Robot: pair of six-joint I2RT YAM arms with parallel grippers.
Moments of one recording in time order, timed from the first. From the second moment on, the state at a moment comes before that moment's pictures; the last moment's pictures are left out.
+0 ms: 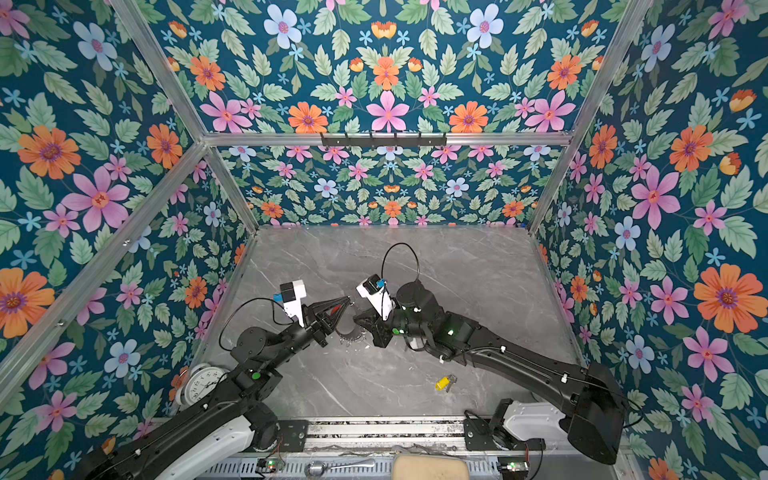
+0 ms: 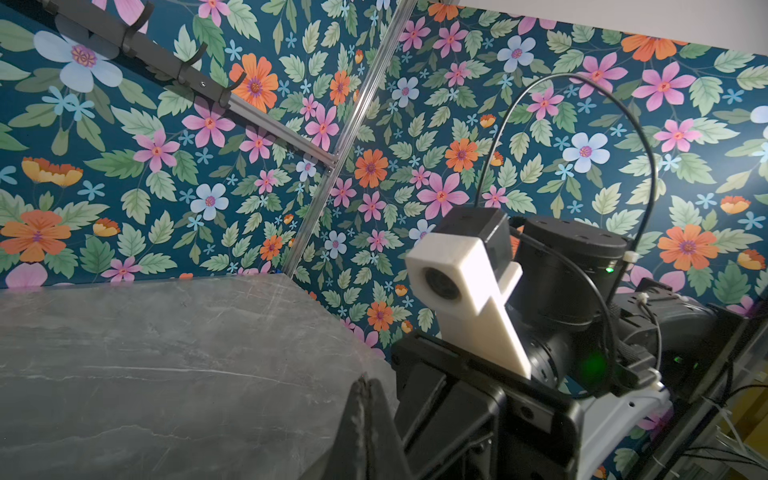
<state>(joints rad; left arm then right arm) -0.69 0.75 0.35 0.69 0.29 -0.58 0.93 1.25 0.96 -0.07 -0.32 0.24</state>
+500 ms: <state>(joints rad) -0.69 0.56 0.36 0.48 0.13 -0.52 0.76 1.54 0.95 -0.03 -0.67 0.37</state>
